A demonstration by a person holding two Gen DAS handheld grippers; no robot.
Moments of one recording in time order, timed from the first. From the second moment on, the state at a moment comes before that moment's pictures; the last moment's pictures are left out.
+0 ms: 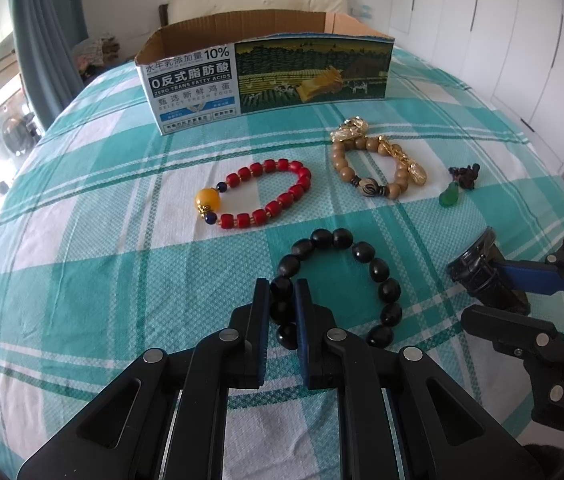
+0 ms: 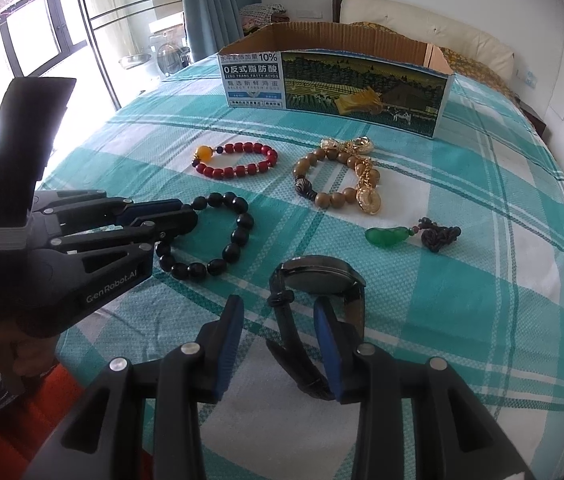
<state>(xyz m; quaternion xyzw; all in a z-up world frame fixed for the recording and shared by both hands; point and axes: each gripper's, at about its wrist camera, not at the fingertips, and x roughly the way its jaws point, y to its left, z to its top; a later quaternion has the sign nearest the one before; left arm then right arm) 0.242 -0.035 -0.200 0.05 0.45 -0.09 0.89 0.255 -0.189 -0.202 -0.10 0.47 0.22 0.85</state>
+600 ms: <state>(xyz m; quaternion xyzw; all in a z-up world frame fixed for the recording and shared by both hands) 0.230 -0.016 -0.147 -0.03 0.43 -0.13 0.89 0.251 -0.219 -0.140 -0.05 0.43 0.18 0.89</state>
